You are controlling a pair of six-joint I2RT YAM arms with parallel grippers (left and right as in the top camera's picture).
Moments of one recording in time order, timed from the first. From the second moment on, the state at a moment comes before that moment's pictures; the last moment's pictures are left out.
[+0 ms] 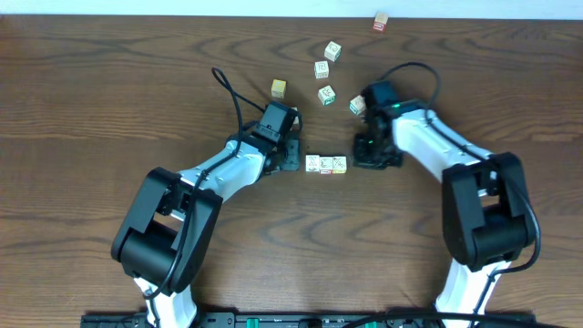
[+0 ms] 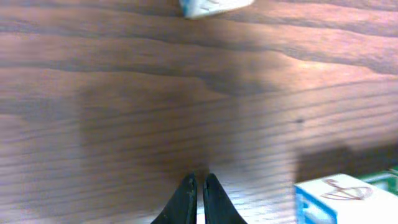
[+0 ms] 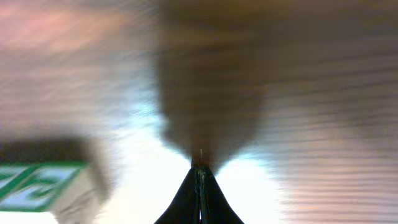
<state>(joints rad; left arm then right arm) -0.47 1.91 1.10 -0.30 0.03 -0.37 0.26 2.01 1.31 -0.80 -0.08 0.39</state>
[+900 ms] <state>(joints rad) -0.37 1.04 1.10 -0.02 -0.66 0.20 0.11 1.34 1.31 -0.53 0.04 0.03</state>
